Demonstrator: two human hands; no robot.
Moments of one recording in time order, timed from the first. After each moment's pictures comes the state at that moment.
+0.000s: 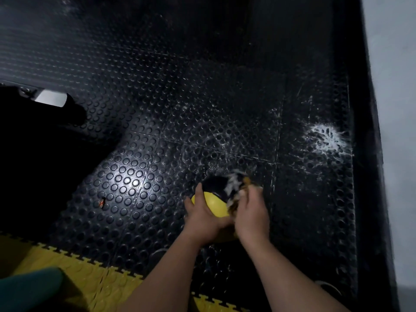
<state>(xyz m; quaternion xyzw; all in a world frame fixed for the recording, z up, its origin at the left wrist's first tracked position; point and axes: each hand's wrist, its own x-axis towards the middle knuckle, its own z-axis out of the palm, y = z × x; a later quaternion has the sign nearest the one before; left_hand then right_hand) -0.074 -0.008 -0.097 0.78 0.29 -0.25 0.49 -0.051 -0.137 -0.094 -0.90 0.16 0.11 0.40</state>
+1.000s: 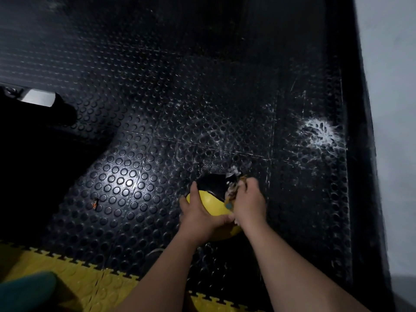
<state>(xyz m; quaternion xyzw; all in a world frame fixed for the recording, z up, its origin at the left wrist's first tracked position) -0.079 -0.008 -0.108 0.79 0.28 -0.23 0.50 -0.024 -0.141 -0.094 -0.85 0.25 0.16 0.43</state>
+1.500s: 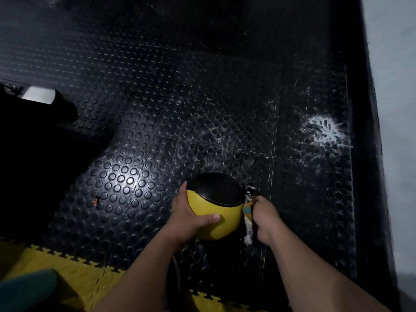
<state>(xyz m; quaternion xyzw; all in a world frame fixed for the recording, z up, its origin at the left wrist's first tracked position) -0.085 0.029 -0.118 0.74 0.27 -0.22 0.57 -0.032 -0.178 -0.138 -0.67 0.41 0.29 0.54</state>
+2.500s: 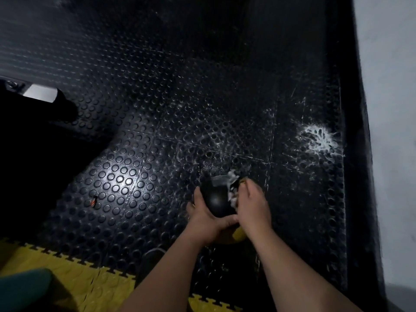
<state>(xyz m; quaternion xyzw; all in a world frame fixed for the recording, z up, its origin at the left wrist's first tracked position) -0.080 -0.018 -0.111 0.74 0.29 -0.26 0.55 -0.030 -0.155 -0.091 -0.87 0.19 0.19 0.41</state>
